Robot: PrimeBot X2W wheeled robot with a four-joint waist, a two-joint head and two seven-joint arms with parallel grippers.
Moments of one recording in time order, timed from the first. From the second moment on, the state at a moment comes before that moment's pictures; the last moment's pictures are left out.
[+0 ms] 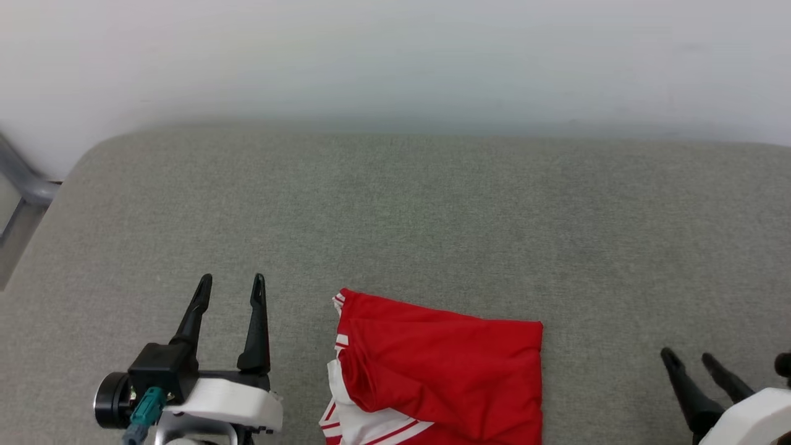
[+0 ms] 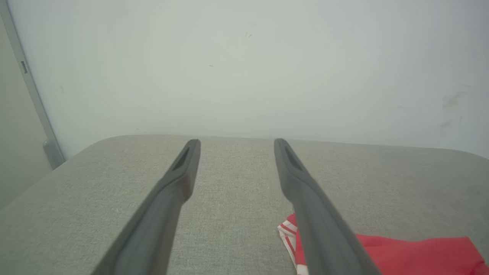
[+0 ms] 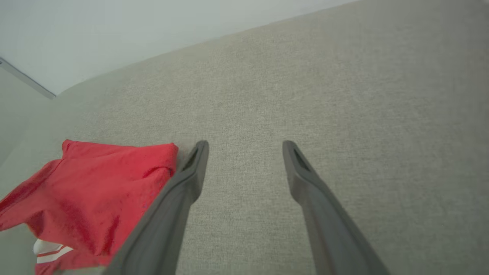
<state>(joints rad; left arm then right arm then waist) -0.02 0.24 -0.21 0.02 -0.32 0.13 -0.26 0.15 -0.13 -0.19 -0.15 0.46 0.13 0.37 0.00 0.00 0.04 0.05</state>
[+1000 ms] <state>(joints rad) -0.13 0.09 -0.15 0.01 -0.24 0.03 -0.26 -0.06 -0.25 0.17 0.15 0.78 0.13 0.65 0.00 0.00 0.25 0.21</state>
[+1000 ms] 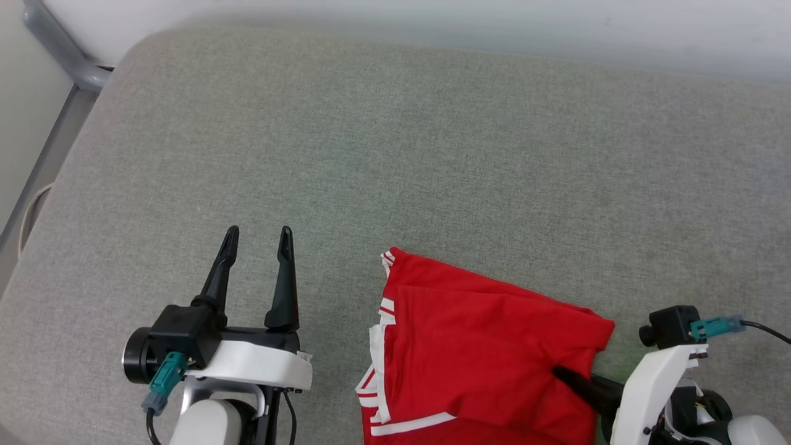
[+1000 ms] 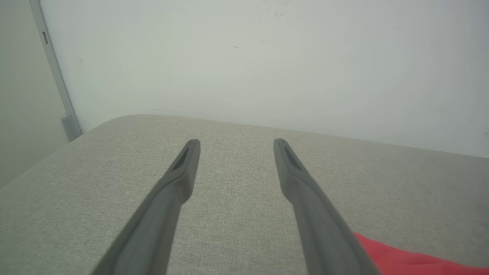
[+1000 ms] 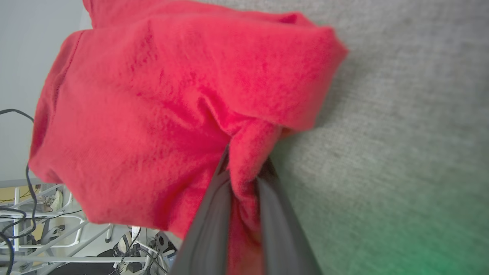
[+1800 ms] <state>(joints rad) -0.07 0.12 -0.10 -0.01 -0.18 0.00 -0.26 -0.14 -0.43 0.19 0.06 0.67 0.13 0.62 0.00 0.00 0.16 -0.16</state>
